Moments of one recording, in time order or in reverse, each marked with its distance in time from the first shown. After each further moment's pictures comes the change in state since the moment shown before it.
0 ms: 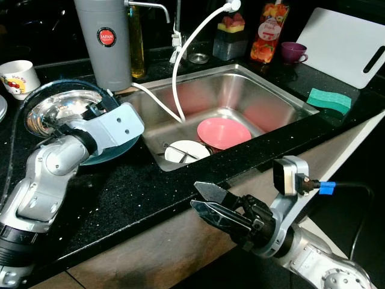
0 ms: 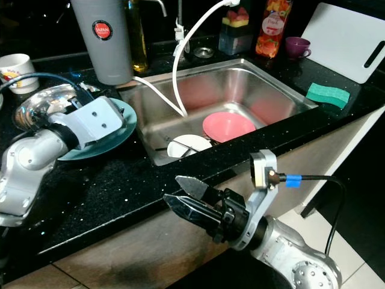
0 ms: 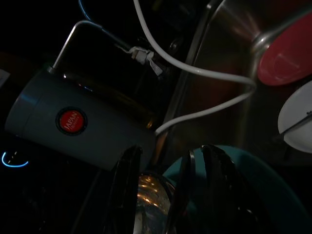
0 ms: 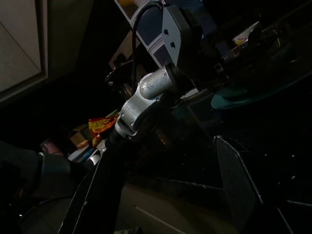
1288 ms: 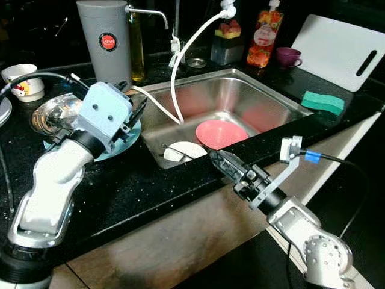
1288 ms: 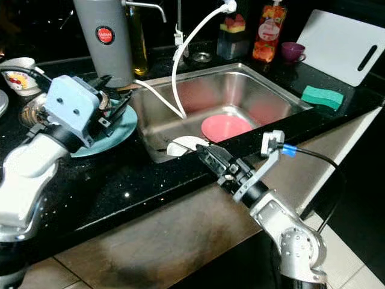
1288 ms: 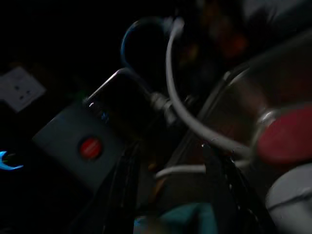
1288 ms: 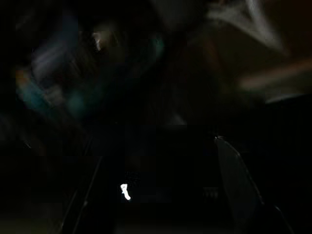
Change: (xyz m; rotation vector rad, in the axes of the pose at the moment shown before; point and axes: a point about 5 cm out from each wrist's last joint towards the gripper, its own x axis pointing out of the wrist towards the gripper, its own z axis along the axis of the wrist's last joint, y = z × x) left arm -0.012 0.012 0.025 -0.219 -0.170 0.141; right arm -0.002 -0.062 0.010 -0.257 0.081 -0.497
